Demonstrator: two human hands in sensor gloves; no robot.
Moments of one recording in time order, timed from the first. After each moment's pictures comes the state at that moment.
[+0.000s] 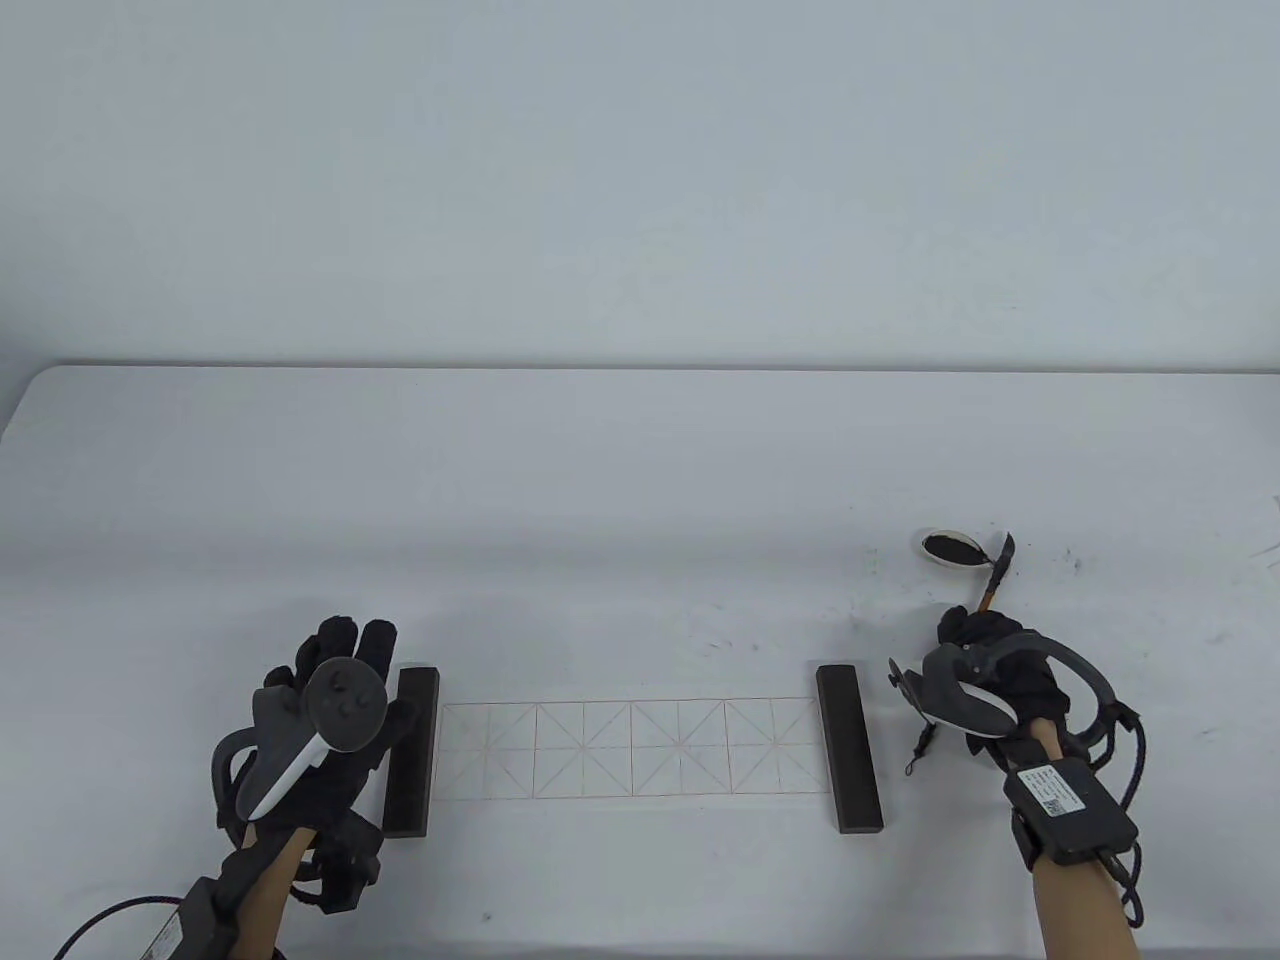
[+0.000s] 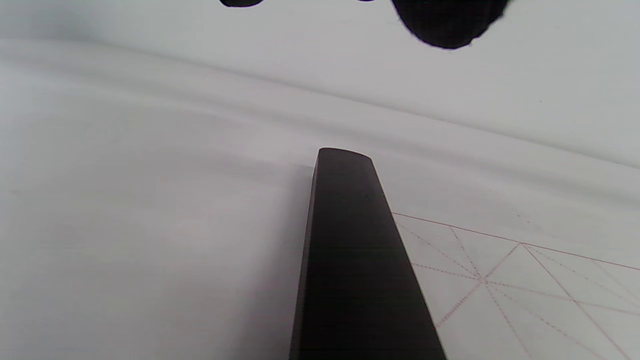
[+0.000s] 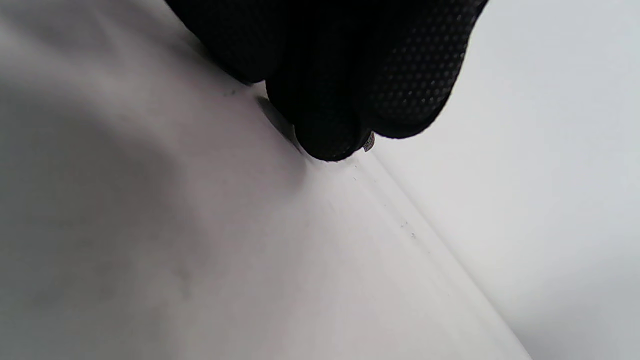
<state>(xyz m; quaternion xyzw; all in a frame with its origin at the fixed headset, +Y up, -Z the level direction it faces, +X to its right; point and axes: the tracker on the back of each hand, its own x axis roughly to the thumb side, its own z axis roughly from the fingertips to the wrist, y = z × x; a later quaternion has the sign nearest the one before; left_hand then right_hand) -0.274 -0.703 -0.293 -0.08 0.06 0.10 0.99 0.283 -0.761 -0.394 -0.07 0.01 -0.90 0.42</state>
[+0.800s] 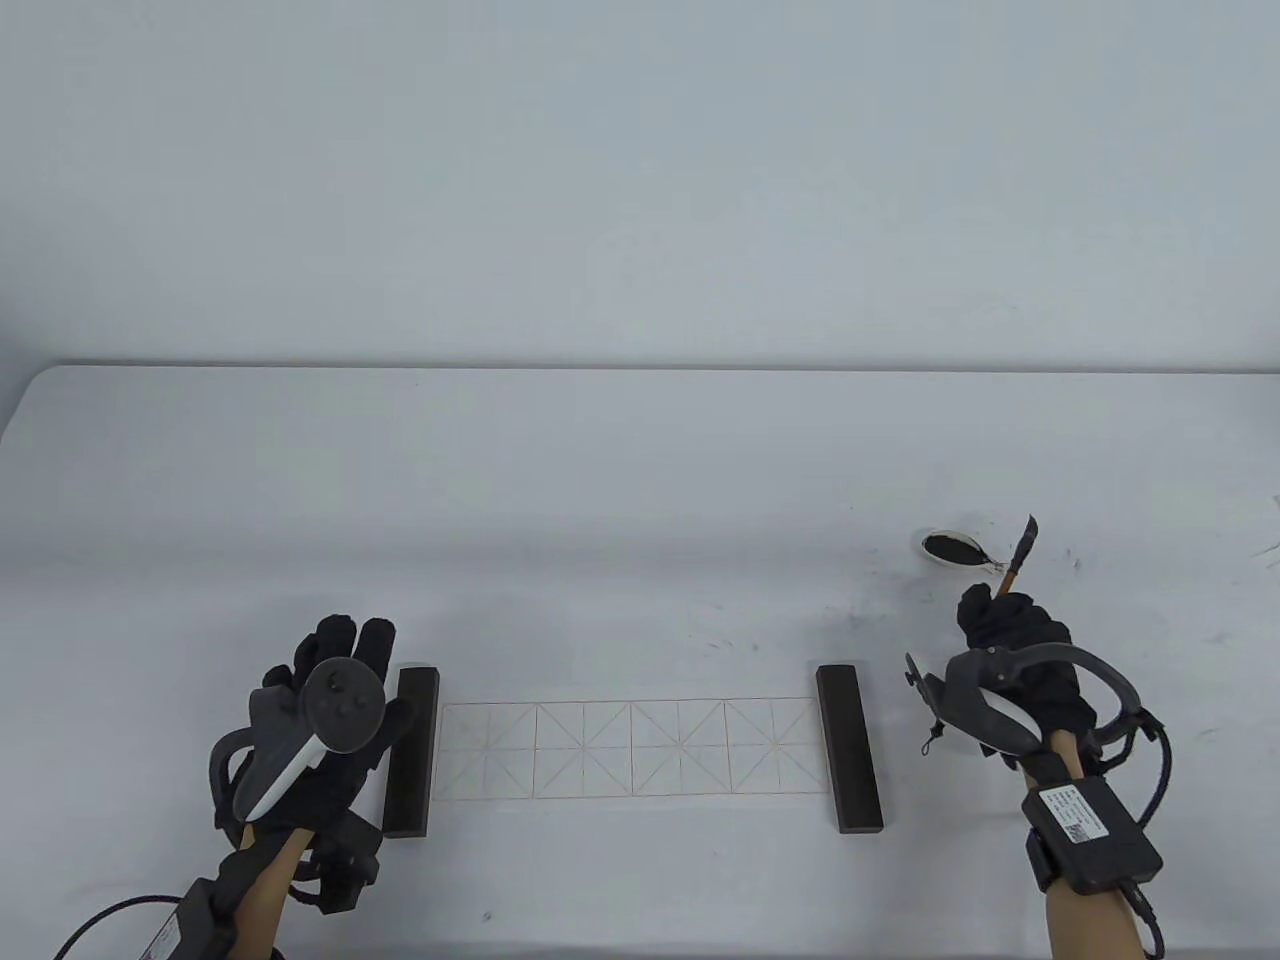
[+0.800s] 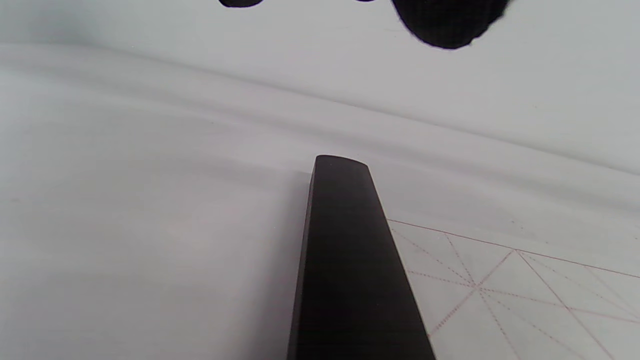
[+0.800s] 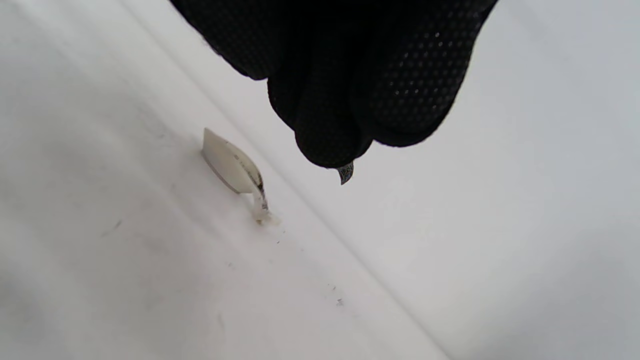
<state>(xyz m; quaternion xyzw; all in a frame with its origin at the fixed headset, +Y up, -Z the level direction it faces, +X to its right) -0.276 -0.701 -0.292 -0.08 0.06 0.10 0.99 0.281 -0.713 -0.382 -0.01 0.12 -0.91 0.39</state>
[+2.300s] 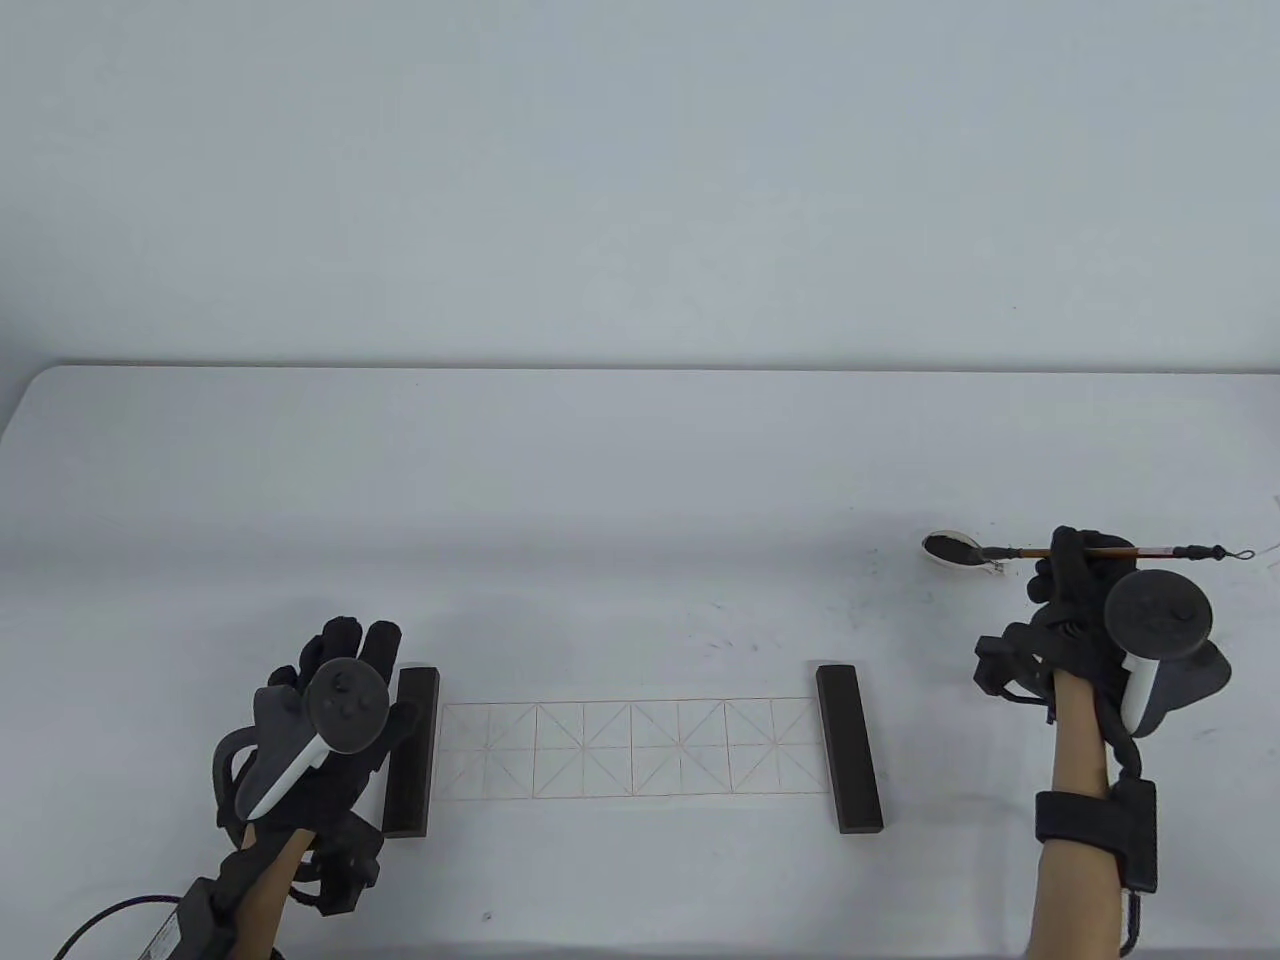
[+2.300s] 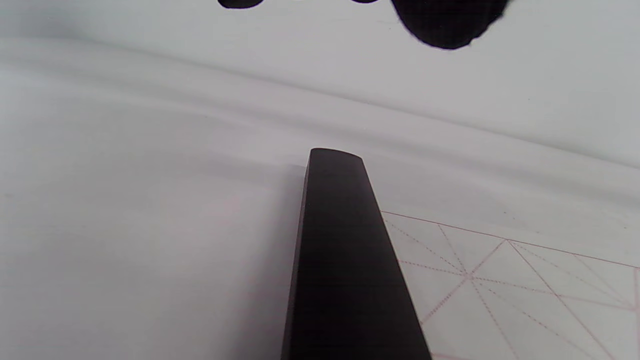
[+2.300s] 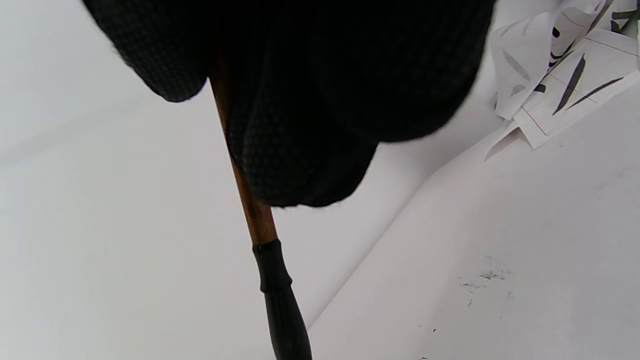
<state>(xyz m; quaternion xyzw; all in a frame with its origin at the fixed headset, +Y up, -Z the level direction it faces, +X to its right) -0.274 -0.705 -0.293 -0.09 0.05 0.10 0.99 0.366 -0.669 -0.376 0.30 0.29 -0.85 -0.33</state>
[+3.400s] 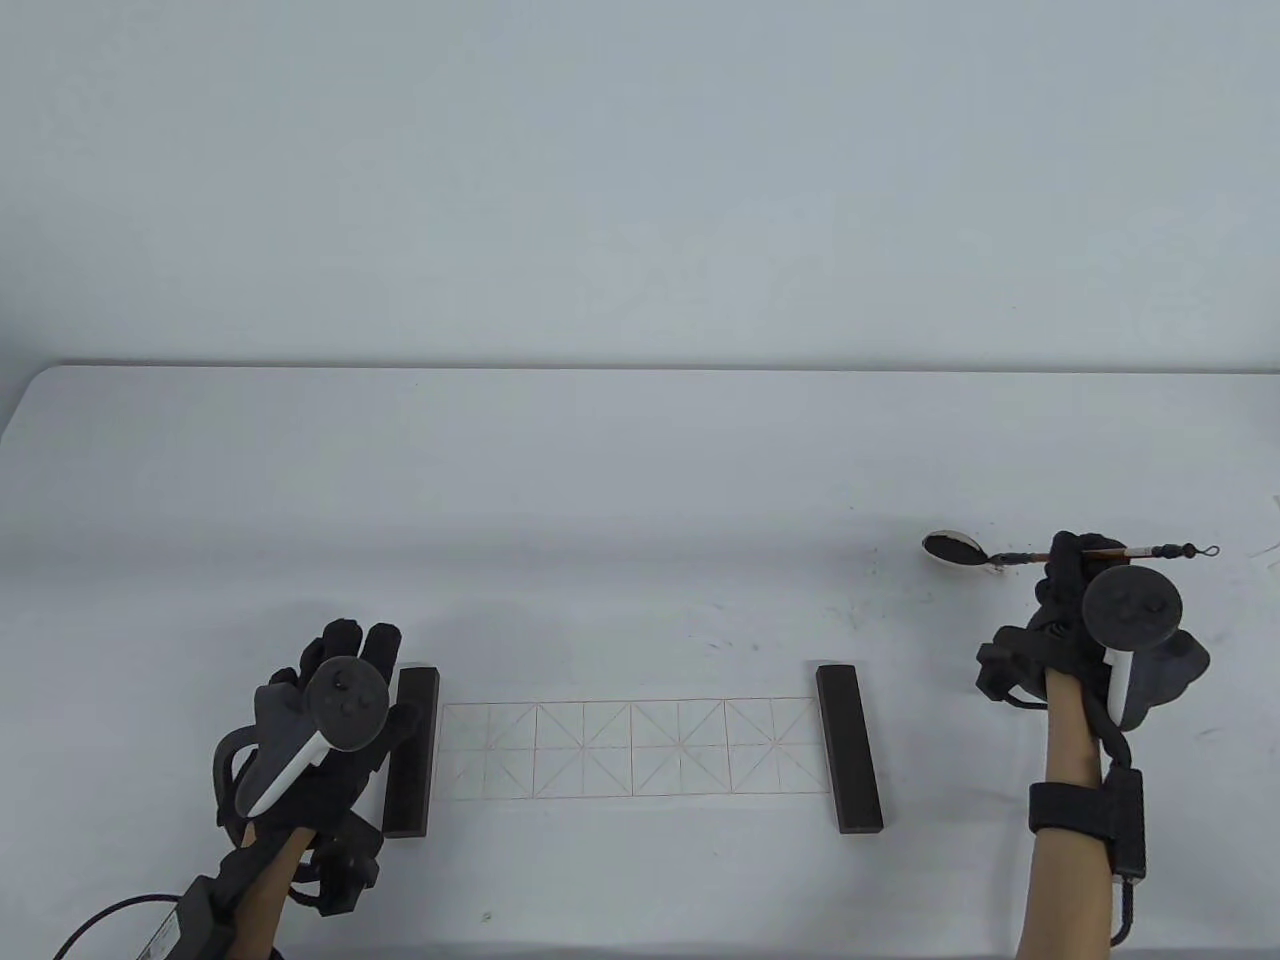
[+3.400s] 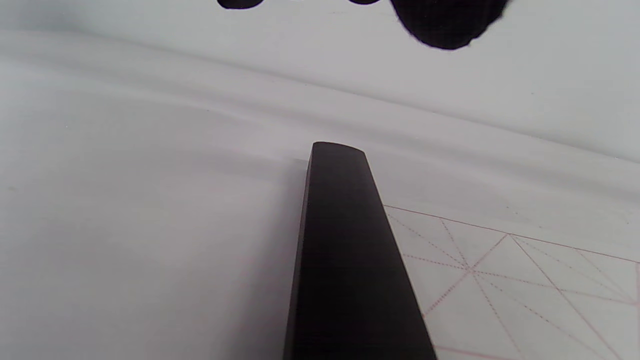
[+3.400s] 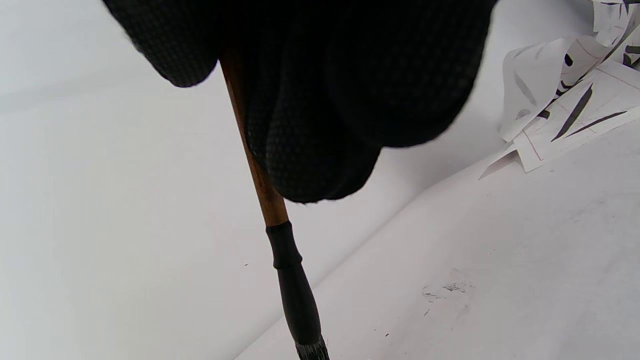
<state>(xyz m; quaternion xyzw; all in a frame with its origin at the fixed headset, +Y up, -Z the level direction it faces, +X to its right) -0.273 -0.705 -0.293 -0.10 0.05 0.10 0.99 0.369 -0.680 -0.385 0.29 0.28 -0.88 -0.26</state>
